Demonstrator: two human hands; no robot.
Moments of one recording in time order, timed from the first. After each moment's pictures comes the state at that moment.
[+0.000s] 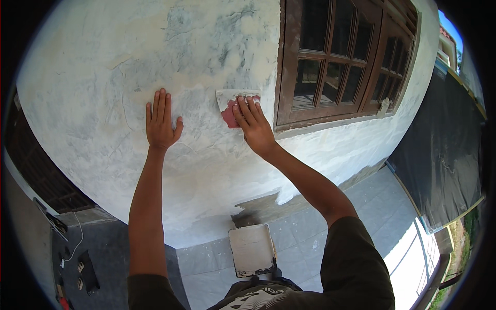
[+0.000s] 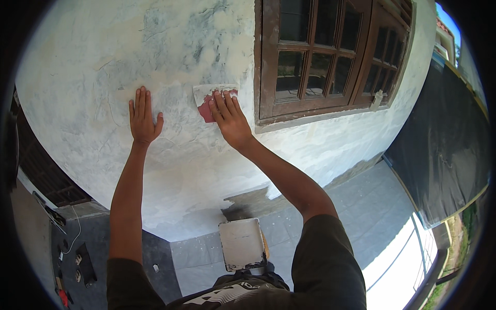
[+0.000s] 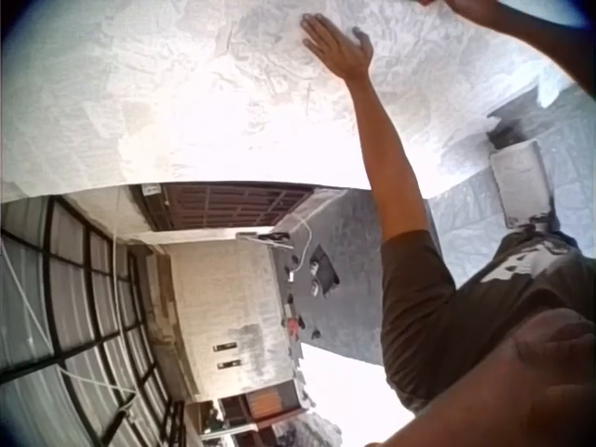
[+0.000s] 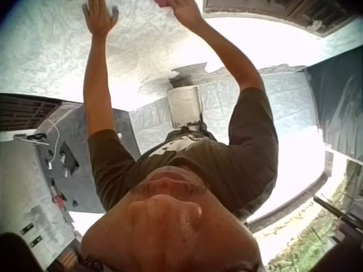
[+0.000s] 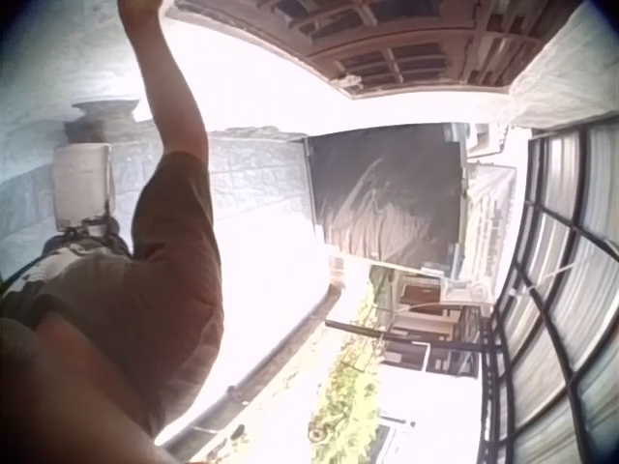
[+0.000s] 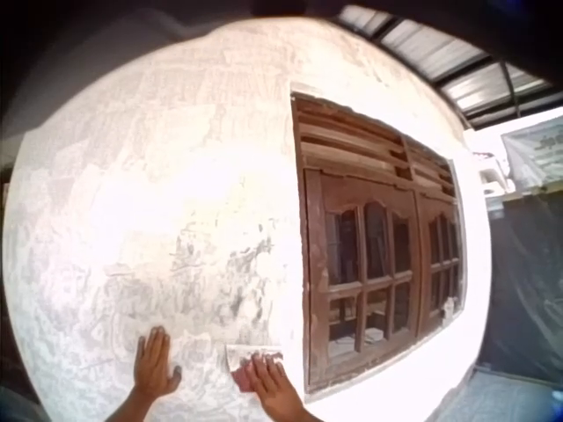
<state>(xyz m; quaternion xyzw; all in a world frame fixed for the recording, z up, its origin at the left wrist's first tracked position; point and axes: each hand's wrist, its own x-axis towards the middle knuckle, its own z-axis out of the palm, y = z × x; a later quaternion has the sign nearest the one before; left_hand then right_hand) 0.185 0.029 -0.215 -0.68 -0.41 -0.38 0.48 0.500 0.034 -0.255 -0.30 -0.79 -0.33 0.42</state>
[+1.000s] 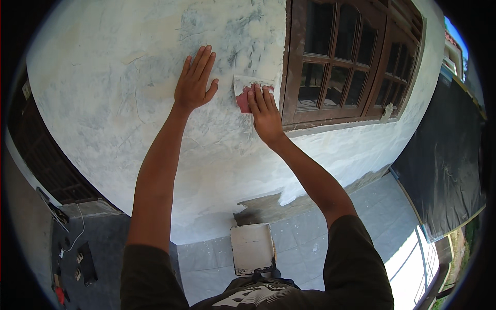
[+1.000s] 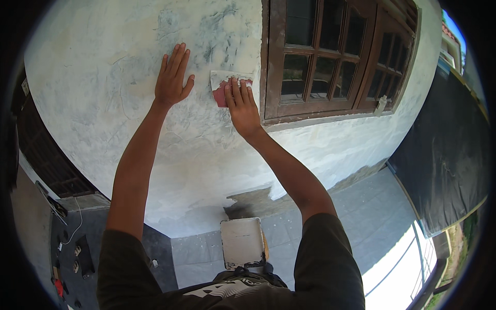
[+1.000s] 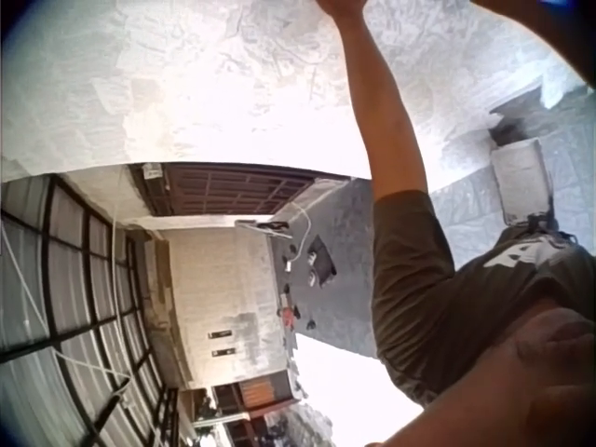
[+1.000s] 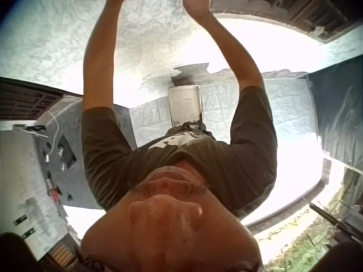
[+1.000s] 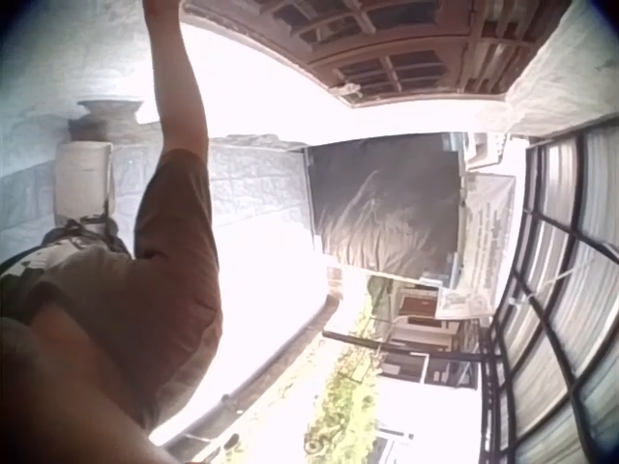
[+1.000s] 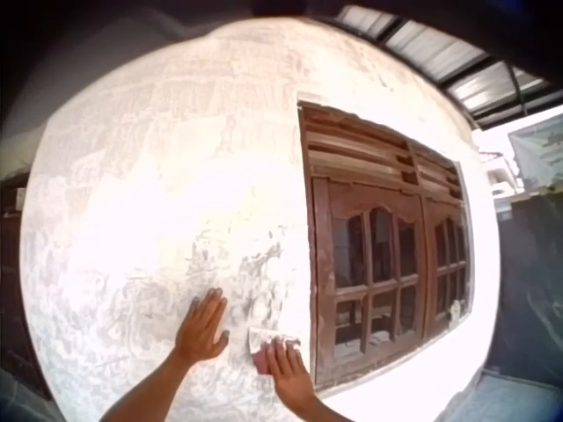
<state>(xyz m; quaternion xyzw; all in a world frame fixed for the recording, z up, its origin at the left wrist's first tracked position) 0.261 0.042 -0.116 -0.73 -0.29 -0.40 0.47 0.503 0.047 -0.233 -0.34 -0.75 -0.36 0.44</state>
